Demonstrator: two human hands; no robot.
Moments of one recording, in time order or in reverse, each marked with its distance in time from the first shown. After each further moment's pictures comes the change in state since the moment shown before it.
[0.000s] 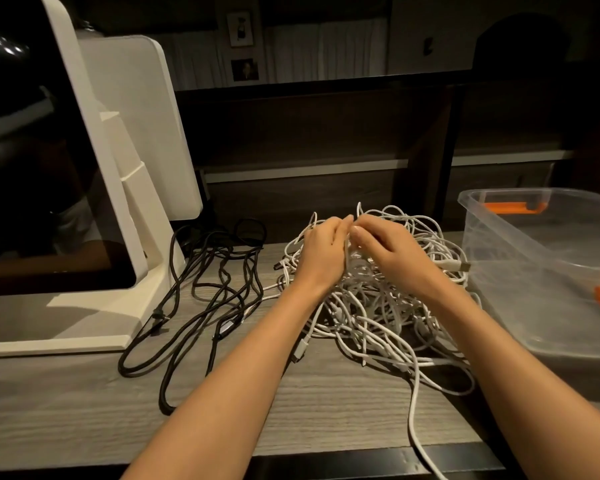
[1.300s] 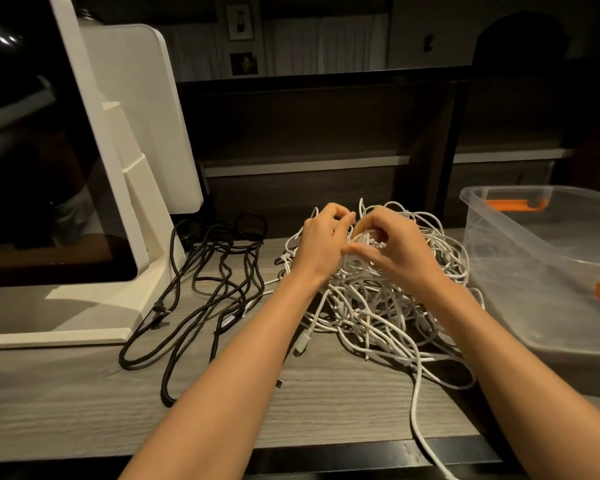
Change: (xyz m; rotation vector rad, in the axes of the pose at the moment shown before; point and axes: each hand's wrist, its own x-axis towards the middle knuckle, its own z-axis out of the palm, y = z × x) left_hand 0.008 -0.006 -0.004 0.003 -0.033 0.074; right_hand -0.002 0.006 0.002 -0.155 0.135 -0.089
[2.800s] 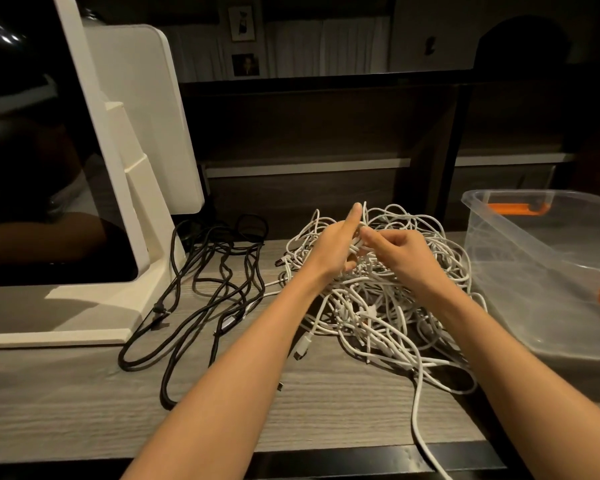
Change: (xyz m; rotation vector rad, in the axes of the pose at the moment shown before) left_hand -0.001 0.013 0.002 -0.357 -0.286 -0.358; right_hand -0.005 0.001 0.000 0.471 -0.052 0.484
